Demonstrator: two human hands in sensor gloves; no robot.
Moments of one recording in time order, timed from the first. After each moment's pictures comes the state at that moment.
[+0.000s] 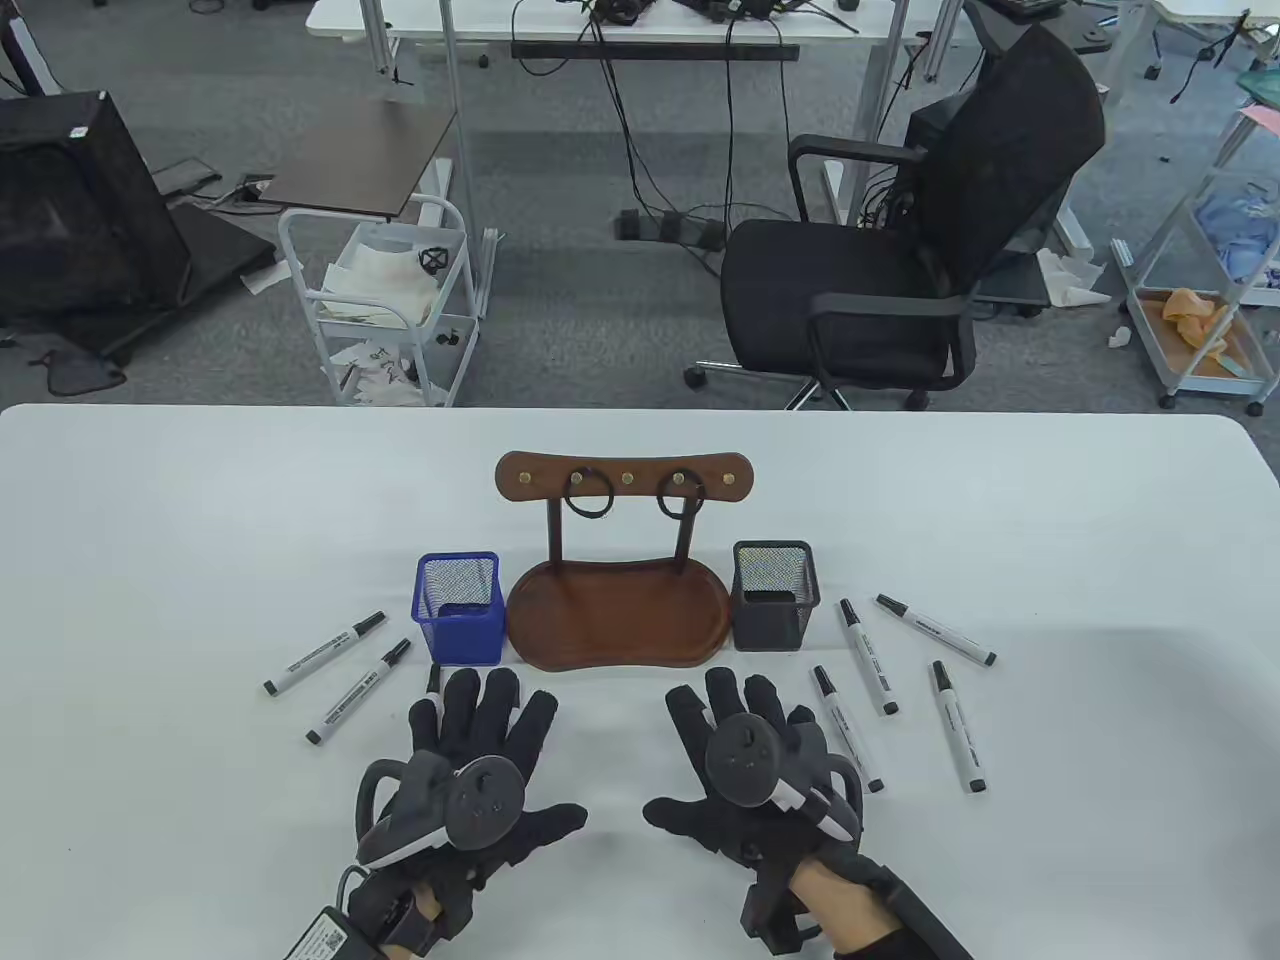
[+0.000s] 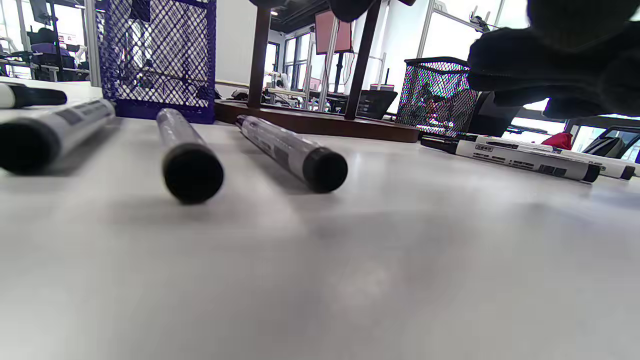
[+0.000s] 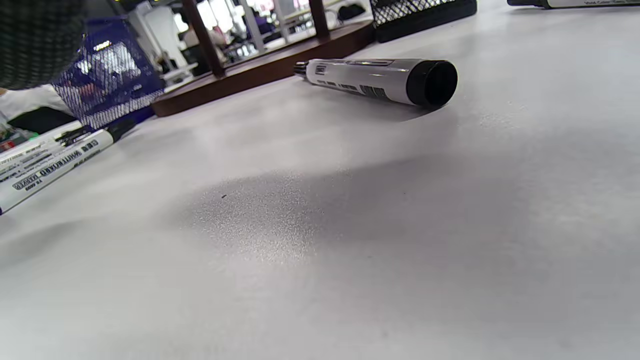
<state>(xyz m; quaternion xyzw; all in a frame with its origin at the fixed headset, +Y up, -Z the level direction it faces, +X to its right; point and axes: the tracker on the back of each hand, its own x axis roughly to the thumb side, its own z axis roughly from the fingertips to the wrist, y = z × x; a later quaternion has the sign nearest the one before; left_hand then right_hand) -0.168 -0.740 -0.280 -0.04 -0.20 0.07 0.98 0.102 -0.748 -0.305 0.12 0.13 0.97 0.15</state>
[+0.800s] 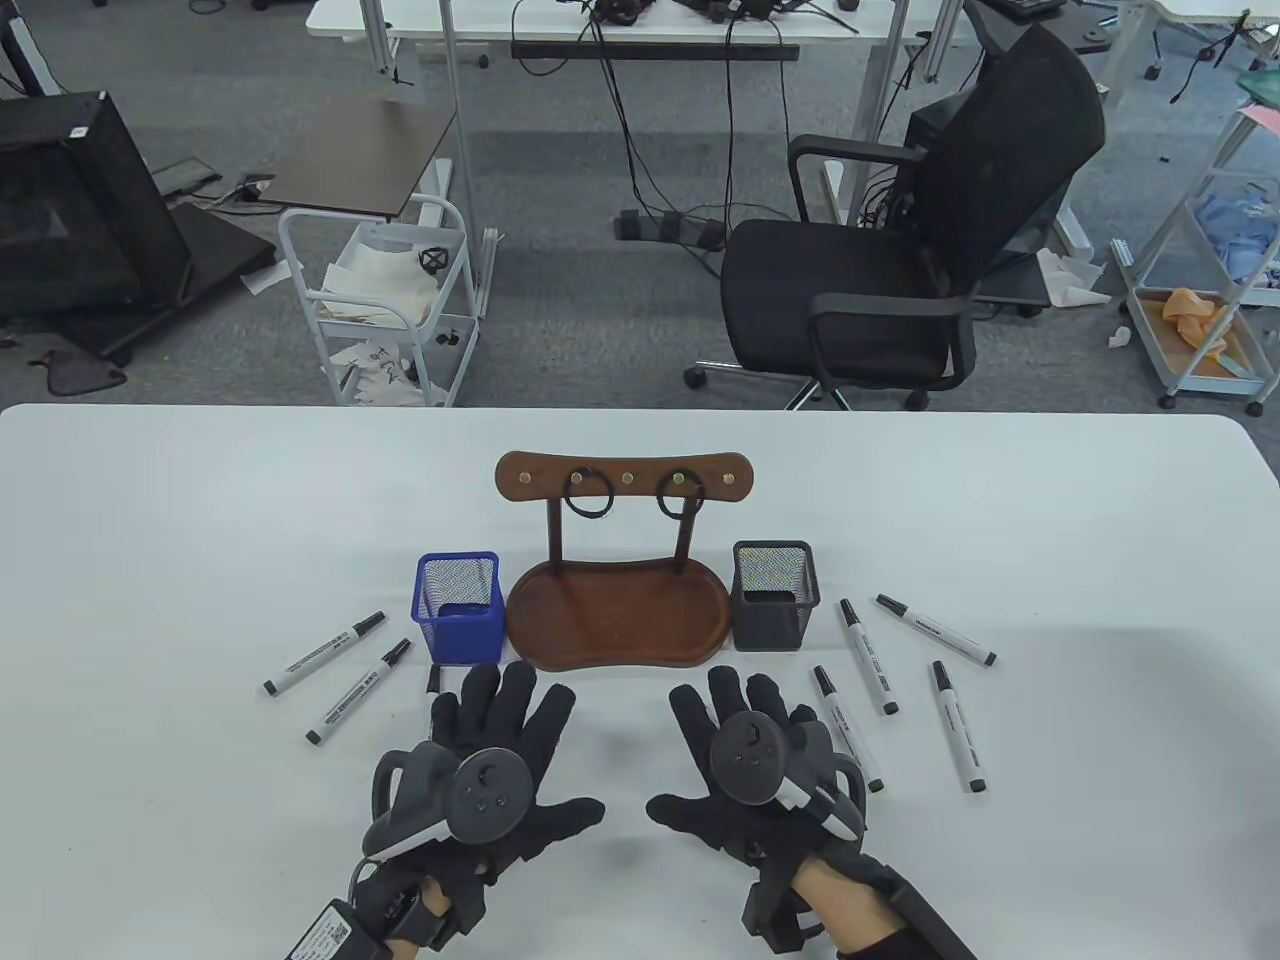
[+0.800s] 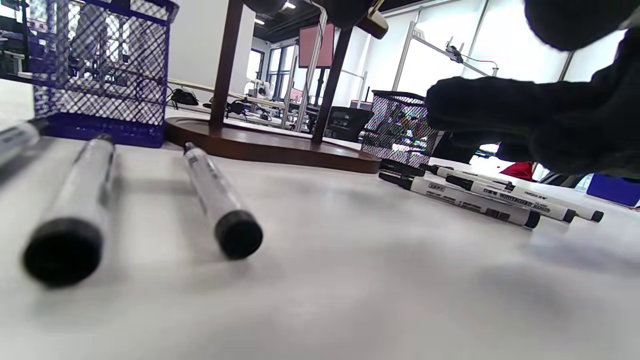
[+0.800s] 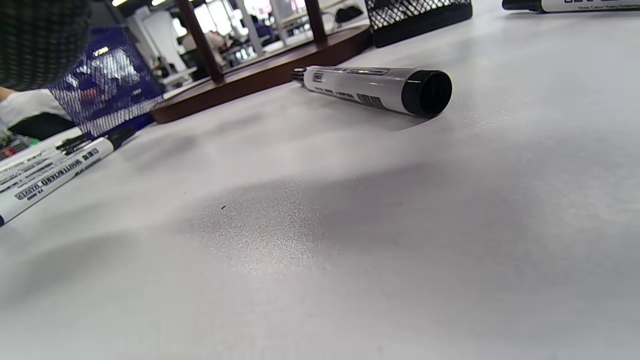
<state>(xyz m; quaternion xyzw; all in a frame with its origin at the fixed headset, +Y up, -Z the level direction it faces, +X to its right) -0.154 -0.718 -0.283 -0.03 -0.23 0.11 0.97 0.105 -0.747 -0.306 0.12 0.12 0.97 0.16</state>
